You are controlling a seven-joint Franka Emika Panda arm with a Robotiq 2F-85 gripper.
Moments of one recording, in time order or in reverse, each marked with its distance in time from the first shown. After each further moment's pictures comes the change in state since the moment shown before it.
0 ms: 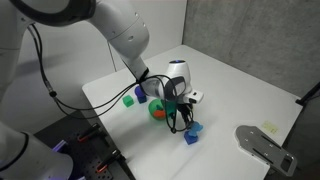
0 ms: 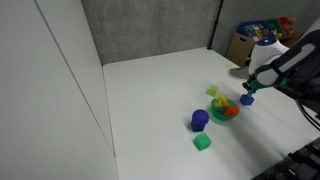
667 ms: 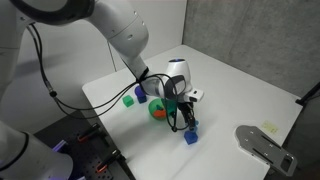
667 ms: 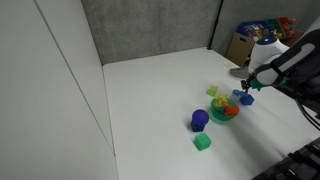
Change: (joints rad) arm 0.021 -0.003 -0.019 0.002 0.000 0.010 -0.002
